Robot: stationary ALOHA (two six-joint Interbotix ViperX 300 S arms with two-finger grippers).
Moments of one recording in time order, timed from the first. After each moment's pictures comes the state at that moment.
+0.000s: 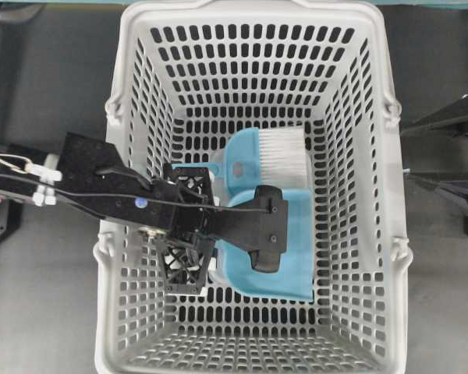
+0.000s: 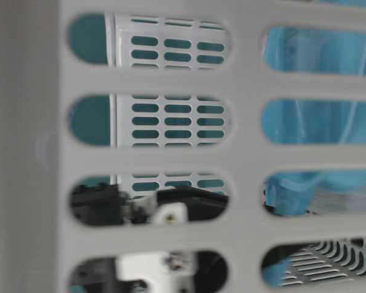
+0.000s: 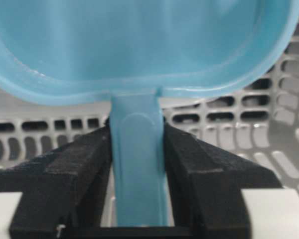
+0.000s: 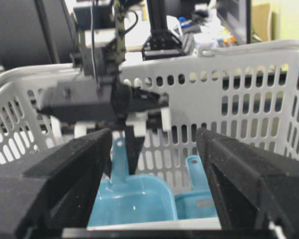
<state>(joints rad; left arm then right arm) -0.17 0.14 0.11 0.04 1.09 -0.14 0.01 -0.97 1.18 0.02 -0.21 0.08</state>
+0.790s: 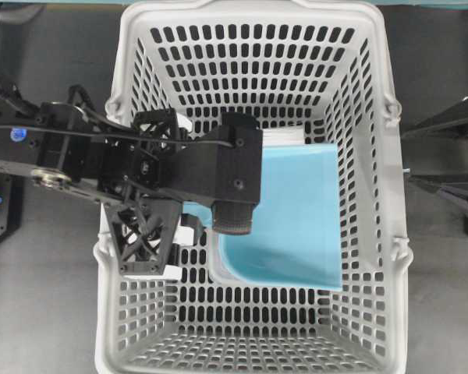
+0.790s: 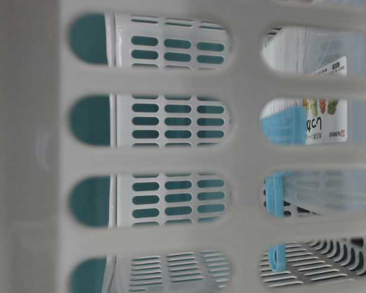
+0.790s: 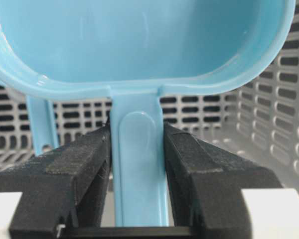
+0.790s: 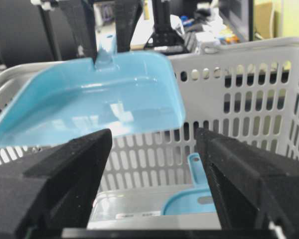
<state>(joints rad) -0.16 -0.06 -0.09 0.04 1.25 -0.13 0.02 -0.98 1.19 0.02 -0.21 0.08</state>
